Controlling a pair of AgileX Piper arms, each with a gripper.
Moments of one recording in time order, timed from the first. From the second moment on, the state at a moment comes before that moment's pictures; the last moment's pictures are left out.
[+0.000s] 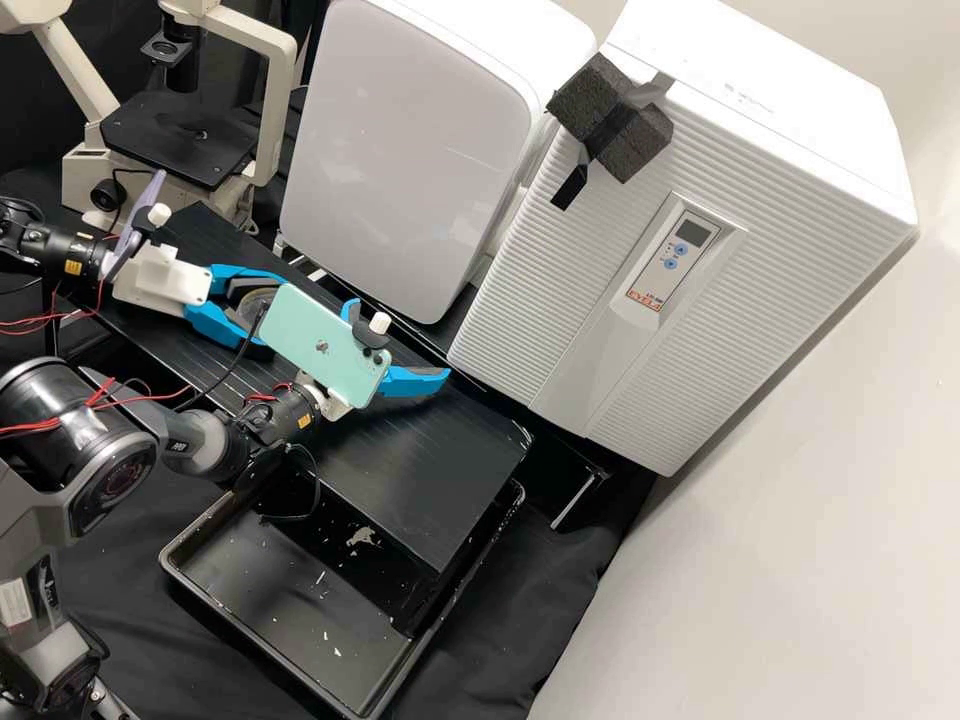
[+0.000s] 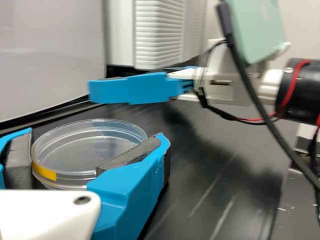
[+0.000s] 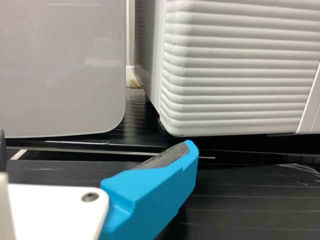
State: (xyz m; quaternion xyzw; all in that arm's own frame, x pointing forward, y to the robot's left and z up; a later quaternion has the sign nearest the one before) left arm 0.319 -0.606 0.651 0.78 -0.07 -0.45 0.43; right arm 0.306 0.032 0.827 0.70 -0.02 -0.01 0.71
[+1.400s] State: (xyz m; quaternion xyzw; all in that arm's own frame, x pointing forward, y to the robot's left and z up) left arm 0.329 -0.483 0.807 0.83 -0.02 -0.16 0.53; right arm 0.306 0.032 0.827 0.70 -0.02 -0.01 0.71
